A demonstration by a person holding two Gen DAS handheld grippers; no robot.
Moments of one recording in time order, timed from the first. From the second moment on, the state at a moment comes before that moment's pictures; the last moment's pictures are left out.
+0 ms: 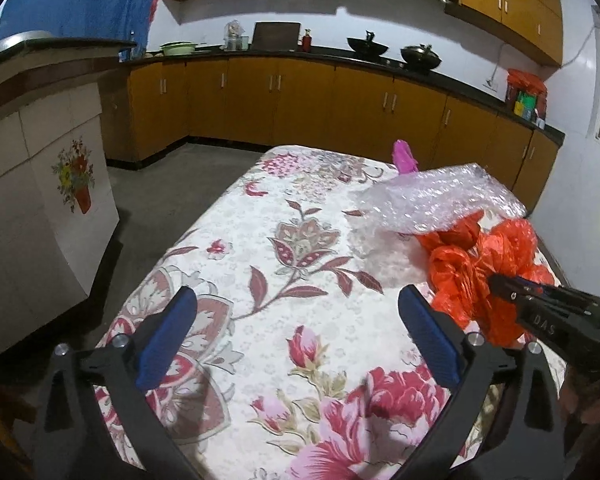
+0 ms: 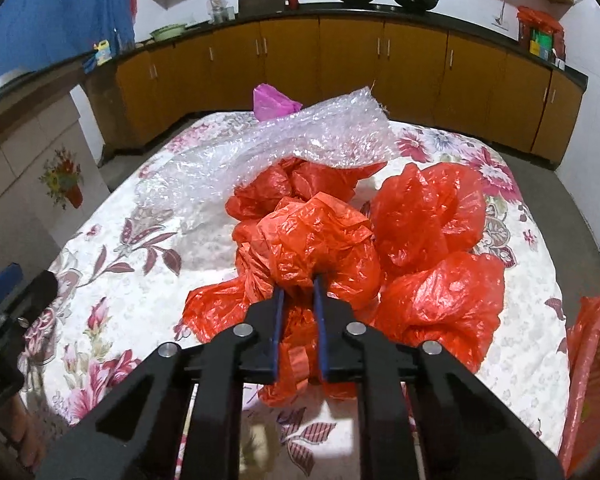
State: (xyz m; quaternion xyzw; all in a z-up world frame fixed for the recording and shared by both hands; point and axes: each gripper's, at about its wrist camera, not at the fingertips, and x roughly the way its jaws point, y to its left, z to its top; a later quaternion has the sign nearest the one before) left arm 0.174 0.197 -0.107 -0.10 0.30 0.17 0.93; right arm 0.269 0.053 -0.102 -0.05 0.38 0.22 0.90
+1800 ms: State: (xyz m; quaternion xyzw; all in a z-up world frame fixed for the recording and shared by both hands) left arm 0.233 0.101 -0.119 -0.08 0.36 -0.03 0.93; right arm 0.201 -0.076 -0.067 0.06 0.34 0.17 0.92
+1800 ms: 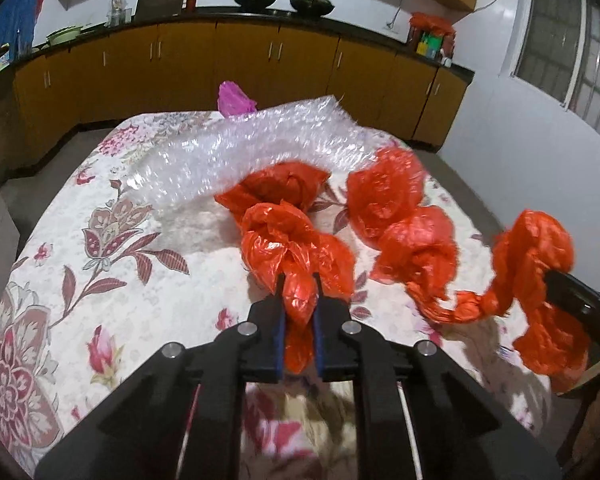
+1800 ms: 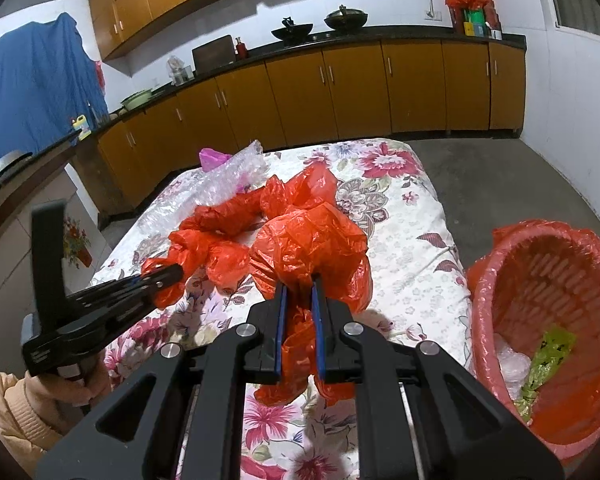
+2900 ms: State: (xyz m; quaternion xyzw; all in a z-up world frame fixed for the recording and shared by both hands) left arm 0.163 0.011 -0.043 -0.06 0.29 -0.16 0.94; right arm 0.149 -0.172 -0.035 0.09 0.30 0.07 0.95
